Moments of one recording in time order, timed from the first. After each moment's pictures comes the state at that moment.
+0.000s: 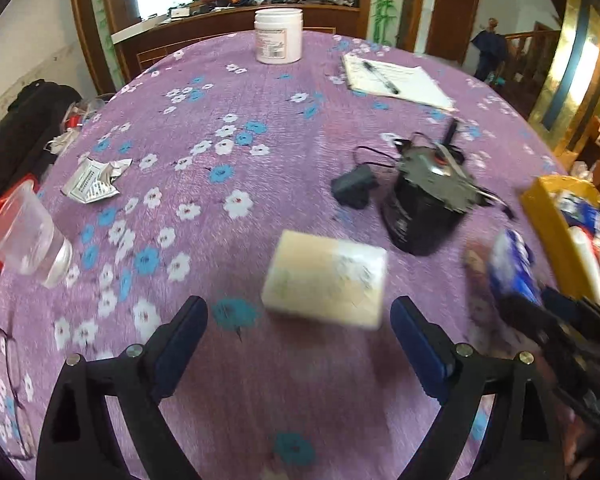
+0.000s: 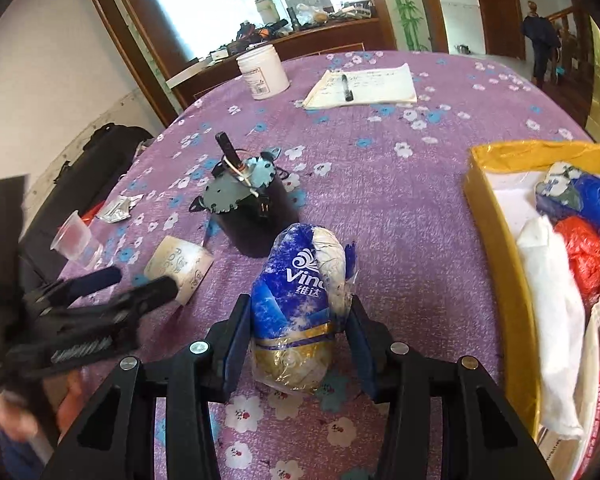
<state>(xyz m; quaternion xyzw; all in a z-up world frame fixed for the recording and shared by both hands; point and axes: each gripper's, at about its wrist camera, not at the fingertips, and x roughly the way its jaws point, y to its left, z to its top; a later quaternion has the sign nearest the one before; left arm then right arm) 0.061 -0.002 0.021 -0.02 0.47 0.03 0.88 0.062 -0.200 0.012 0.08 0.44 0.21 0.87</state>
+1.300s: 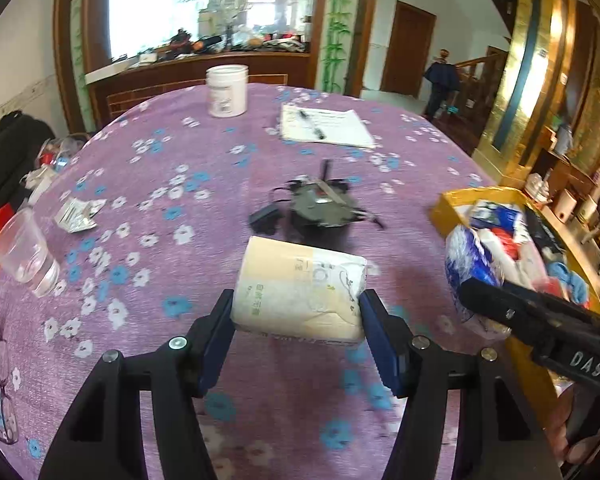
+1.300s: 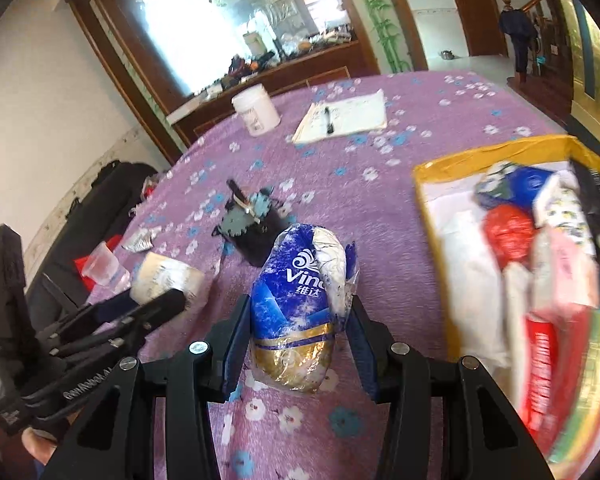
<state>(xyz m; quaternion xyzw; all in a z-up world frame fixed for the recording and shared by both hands) 0.002 -0.049 0.068 -0.03 0.39 -0.05 0.92 0.015 -0.248 0.057 0.14 0.40 0.19 0.89</state>
